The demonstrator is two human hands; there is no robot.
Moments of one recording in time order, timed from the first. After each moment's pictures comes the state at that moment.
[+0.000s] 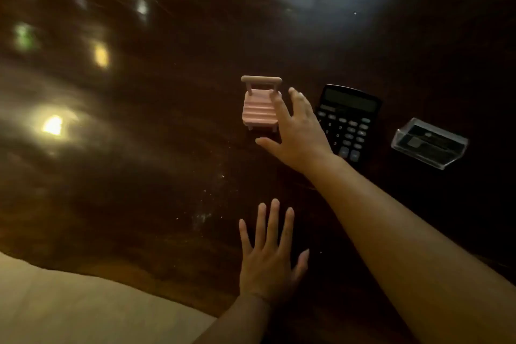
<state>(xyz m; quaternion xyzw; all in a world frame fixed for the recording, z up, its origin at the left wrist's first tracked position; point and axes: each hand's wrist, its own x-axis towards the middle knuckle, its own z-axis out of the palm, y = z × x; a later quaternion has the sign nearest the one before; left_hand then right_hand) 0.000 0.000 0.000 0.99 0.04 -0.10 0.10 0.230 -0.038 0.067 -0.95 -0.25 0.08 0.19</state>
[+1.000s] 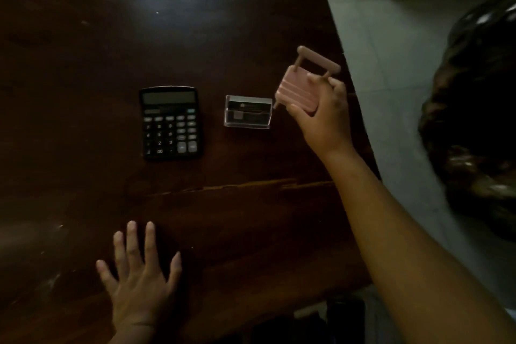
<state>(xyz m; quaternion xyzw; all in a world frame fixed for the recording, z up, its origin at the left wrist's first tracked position) 0.002 -0.005 -0.008 0.98 0.09 -0.14 0.10 0.192 -0.349 0.100 -0.92 0.12 -0.13 0.35</state>
